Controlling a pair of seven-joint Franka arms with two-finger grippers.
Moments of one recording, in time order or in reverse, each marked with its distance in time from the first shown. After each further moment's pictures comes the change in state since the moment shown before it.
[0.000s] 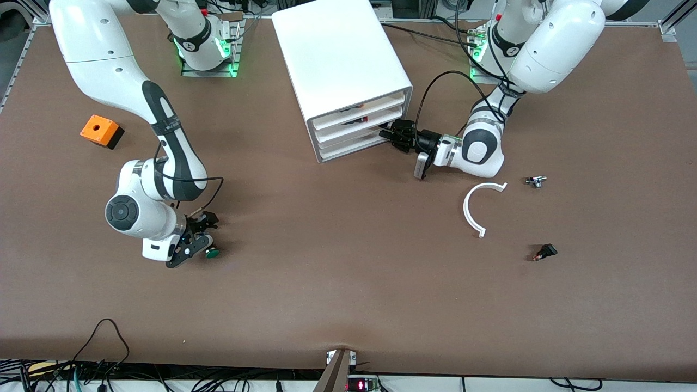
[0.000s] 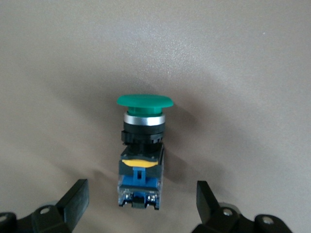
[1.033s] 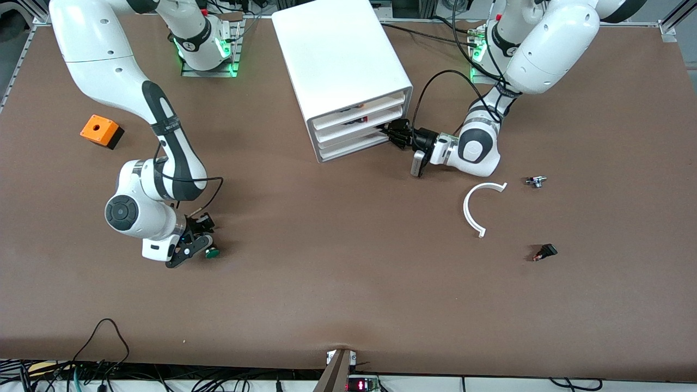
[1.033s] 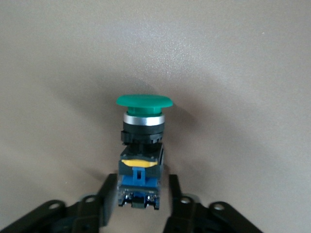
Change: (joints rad) left arm -0.014 0.007 0.001 0.000 0.000 0.003 0.003; right arm -0.001 0.000 0.000 0.000 0.002 0.000 0.000
